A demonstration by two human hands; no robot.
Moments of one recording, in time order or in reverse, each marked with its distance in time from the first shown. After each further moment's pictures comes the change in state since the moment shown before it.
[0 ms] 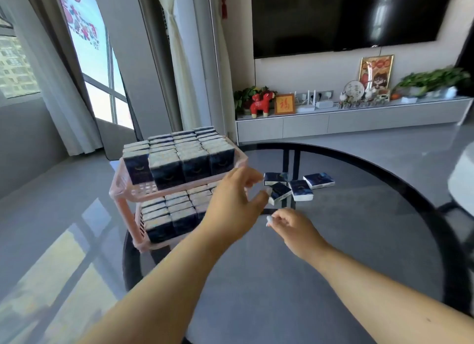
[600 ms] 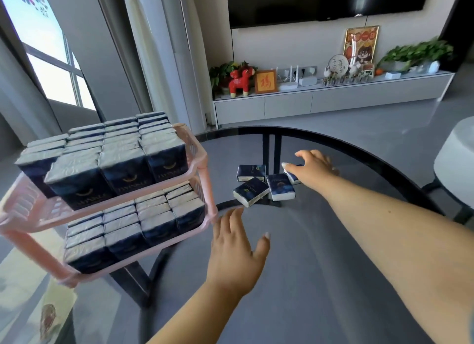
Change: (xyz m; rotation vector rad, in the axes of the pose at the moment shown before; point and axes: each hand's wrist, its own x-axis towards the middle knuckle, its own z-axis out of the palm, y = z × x) left_hand -0.005 -0.069 0.139 0.170 -0.097 -0.160; right_hand 0.151 0.085 -0.102 -0.489 0.193 0.356
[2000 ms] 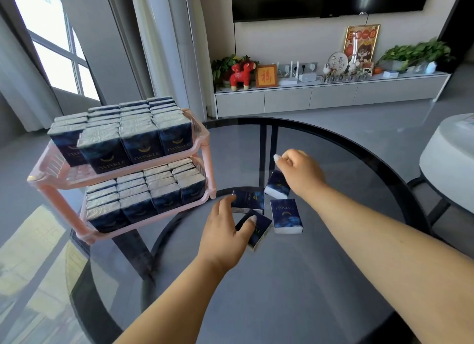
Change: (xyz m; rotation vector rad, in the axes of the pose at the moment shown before) left_hand -0.031 -0.004 -0.017 -0.207 -0.020 -0.067; right_hand -0.096 -0.016 -0.008 0.184 0.153 -0.282
